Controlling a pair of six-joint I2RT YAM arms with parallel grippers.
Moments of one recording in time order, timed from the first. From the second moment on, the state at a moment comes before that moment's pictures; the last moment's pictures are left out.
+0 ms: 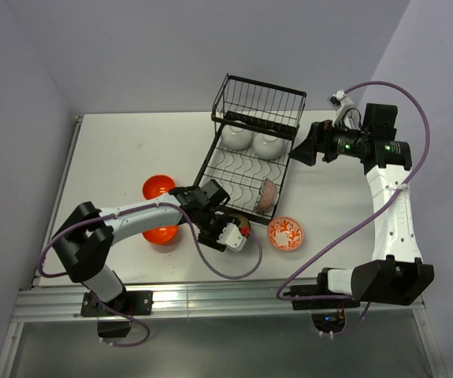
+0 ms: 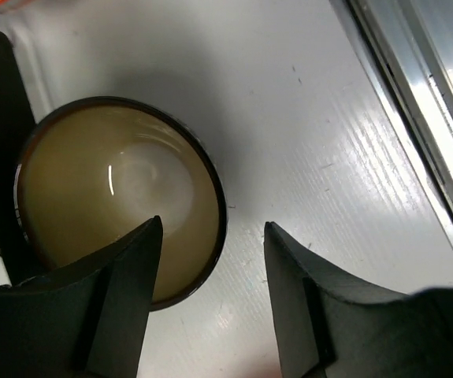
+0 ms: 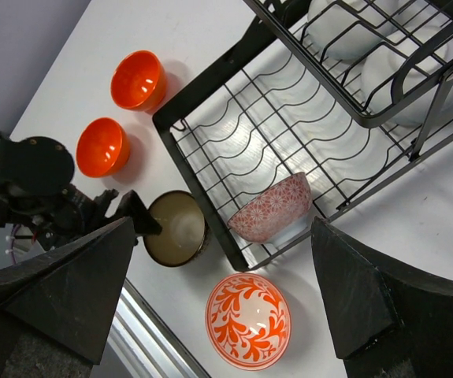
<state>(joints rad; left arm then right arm) -0.92 1.60 1.07 -0.61 0.53 1.12 -0.14 1.27 1.45 -0.88 -0.88 -0.12</state>
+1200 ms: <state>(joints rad) -0.81 1.62 1.40 -0.71 0.91 0.51 -0.14 1.33 1.49 -0.90 -0.89 -0.12</state>
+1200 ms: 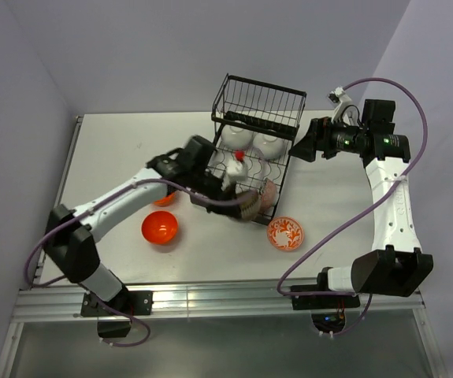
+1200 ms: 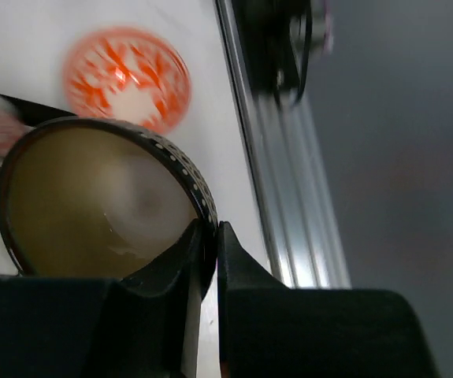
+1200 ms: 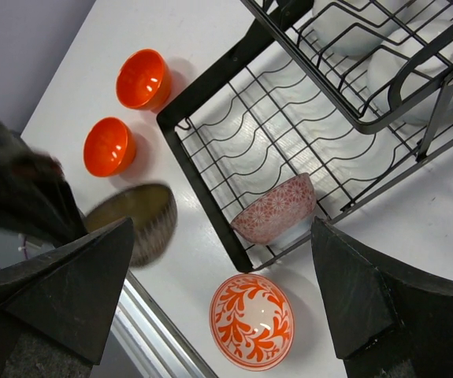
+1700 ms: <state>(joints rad) -0.47 1.76 0.94 0.94 0.91 -1.26 -0.20 1.39 1.59 -0.95 -0.92 -0.12</state>
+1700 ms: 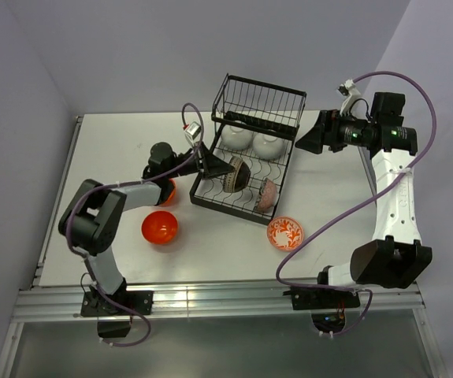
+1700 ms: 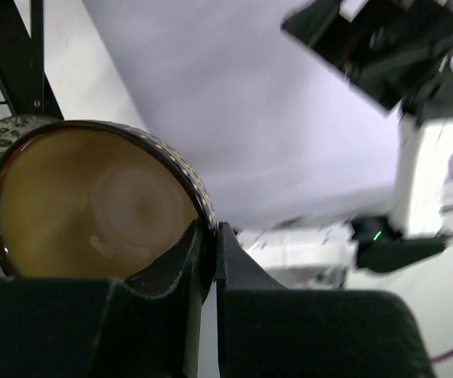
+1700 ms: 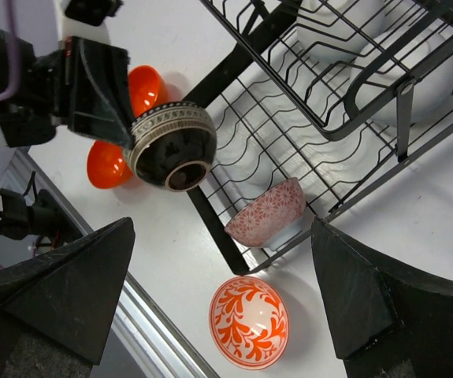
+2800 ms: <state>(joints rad) -0.54 2.05 0.91 1.14 0.64 -1.67 -0.21 1.39 1.59 -0.97 -0.89 -0.12</state>
